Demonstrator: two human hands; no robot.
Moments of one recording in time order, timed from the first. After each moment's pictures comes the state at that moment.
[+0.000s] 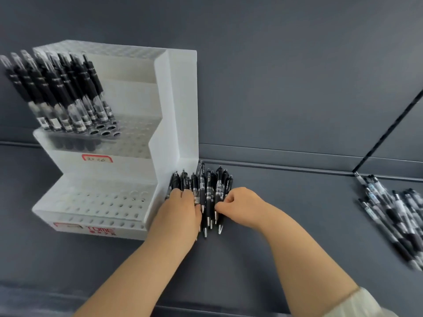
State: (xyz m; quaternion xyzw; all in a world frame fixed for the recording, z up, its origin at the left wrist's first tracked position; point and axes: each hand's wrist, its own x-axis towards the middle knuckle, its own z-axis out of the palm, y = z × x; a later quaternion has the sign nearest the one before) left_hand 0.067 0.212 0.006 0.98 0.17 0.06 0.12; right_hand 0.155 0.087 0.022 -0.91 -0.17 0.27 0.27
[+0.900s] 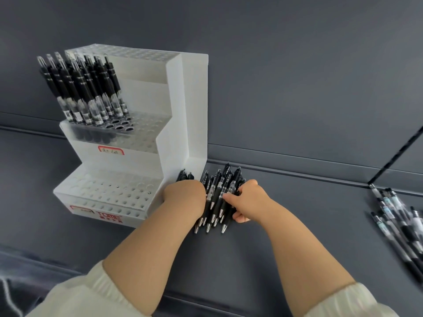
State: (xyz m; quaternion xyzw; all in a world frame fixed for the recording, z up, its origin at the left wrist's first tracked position) left_hand 0.121 0.210 0.025 0.95 0.23 -0.20 -0.03; right_hand 0.180 0.085 0.008 -0.88 -0.09 0.29 0.36
